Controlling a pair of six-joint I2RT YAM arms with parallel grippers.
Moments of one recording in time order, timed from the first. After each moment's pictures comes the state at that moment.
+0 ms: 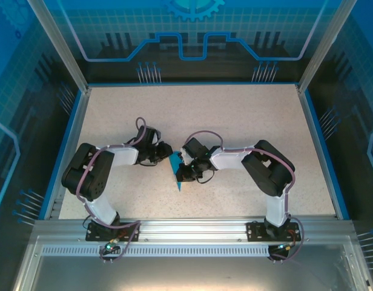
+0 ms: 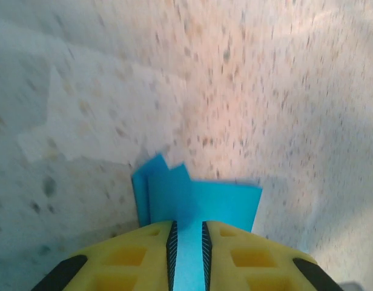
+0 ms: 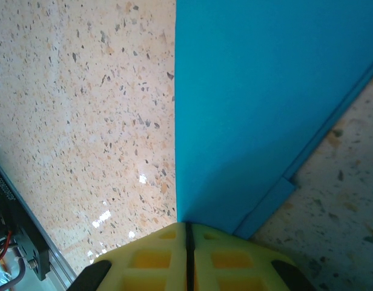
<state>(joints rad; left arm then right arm) -0.30 1.72 0.77 0.04 0.37 -0.81 0.81 1.93 1.05 -0.25 -0.50 0.65</state>
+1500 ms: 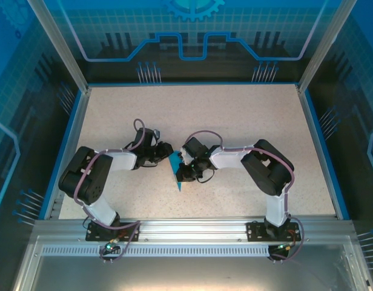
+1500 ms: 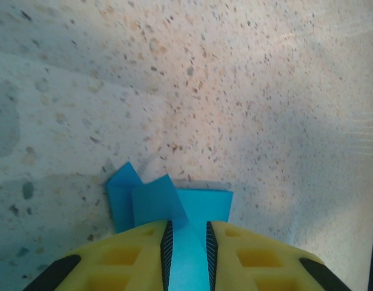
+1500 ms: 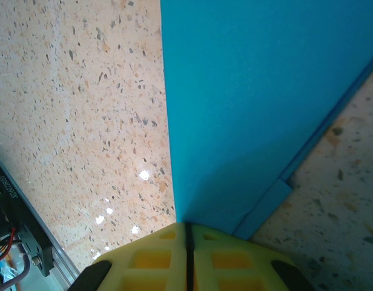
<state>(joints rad) -0.32 1.68 0.68 0.21 0.37 -0.85 0.81 1.94 1.07 -0.27 -0.52 0.64</state>
